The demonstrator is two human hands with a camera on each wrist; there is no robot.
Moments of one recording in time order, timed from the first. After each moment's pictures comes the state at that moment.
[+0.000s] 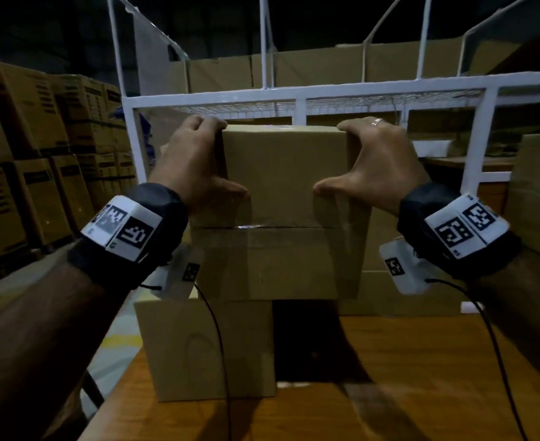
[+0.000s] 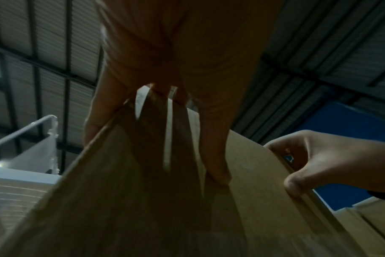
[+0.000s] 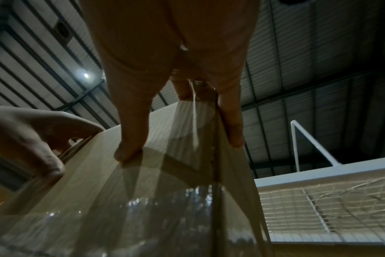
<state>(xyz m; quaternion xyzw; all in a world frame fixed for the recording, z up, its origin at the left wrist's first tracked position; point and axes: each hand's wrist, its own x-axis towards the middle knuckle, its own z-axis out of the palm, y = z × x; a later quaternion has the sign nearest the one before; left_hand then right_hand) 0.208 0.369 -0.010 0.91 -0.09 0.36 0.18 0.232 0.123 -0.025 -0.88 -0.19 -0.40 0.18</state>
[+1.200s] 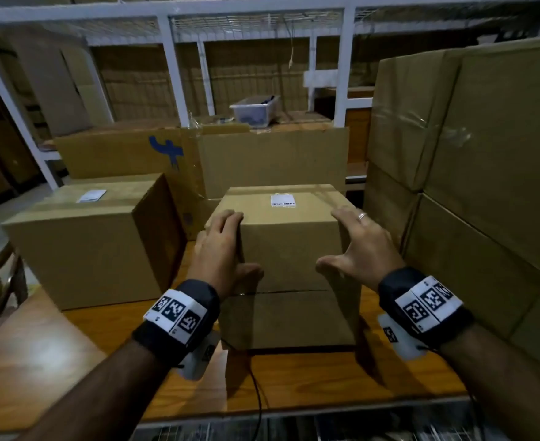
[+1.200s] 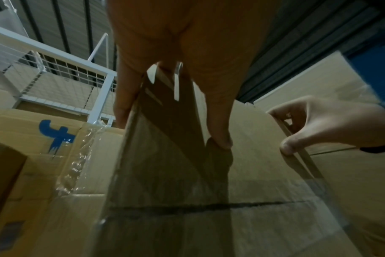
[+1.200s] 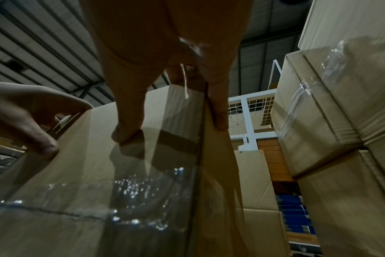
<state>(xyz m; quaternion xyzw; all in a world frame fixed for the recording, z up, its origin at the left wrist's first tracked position) 0.128 0.096 -0.235 0.96 -0.09 0.19 0.19 0.128 -0.153 -0.243 -0.94 -0.11 -0.24 0.20</state>
